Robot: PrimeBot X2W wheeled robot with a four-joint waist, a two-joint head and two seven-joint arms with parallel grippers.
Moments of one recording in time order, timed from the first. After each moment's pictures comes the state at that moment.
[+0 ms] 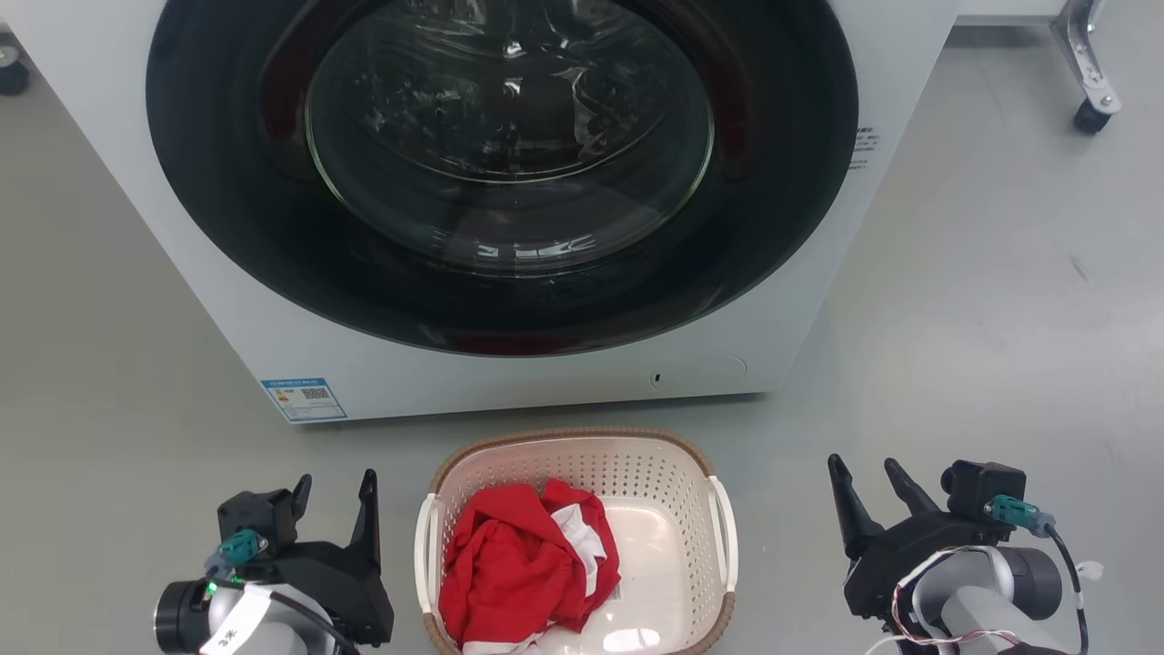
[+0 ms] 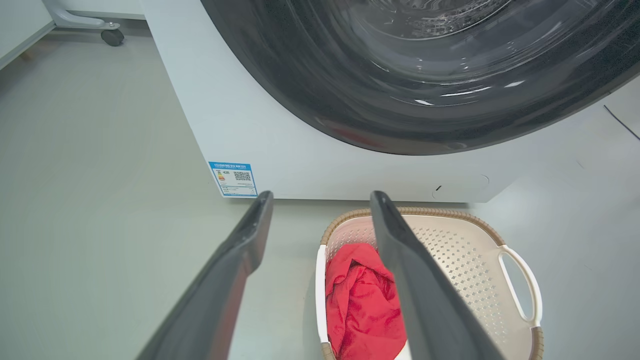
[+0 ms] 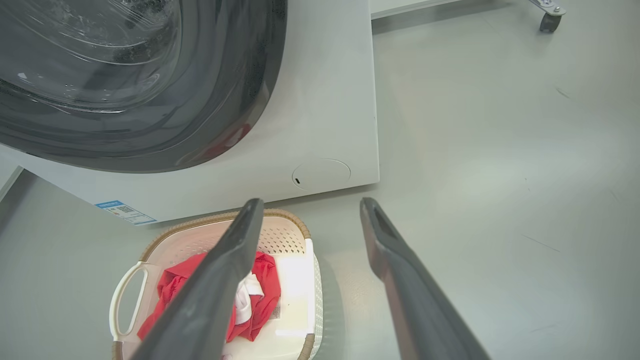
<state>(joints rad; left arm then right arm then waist) -0.51 0.12 -0.33 0.91 -0.53 0.00 -0.25 -0.60 -0.13 0.50 1.01 0.68 0.07 -0.25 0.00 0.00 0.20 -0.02</state>
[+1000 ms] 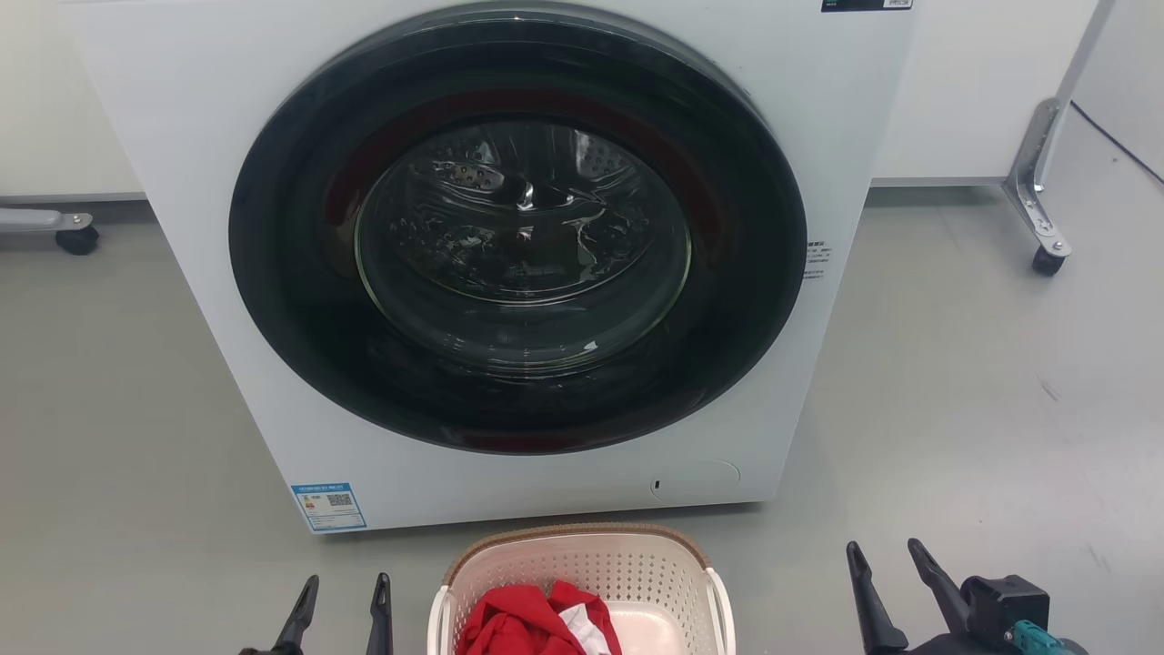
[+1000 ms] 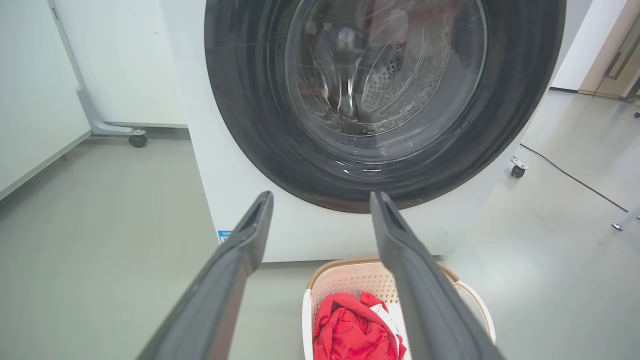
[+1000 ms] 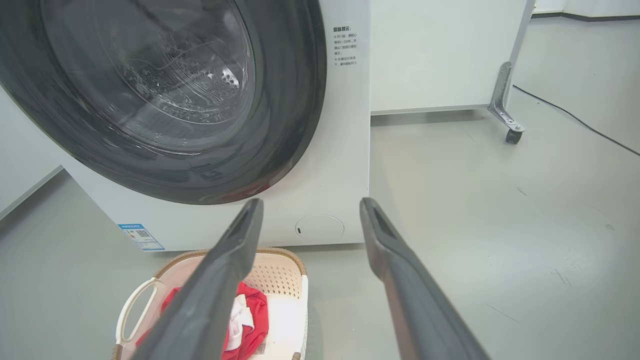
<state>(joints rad) -0.04 0.15 -0.27 0.32 -0.39 0.10 -0.25 -0.23 -0.22 0.44 0.53 0.50 -0.07 -0.25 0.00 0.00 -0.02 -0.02</state>
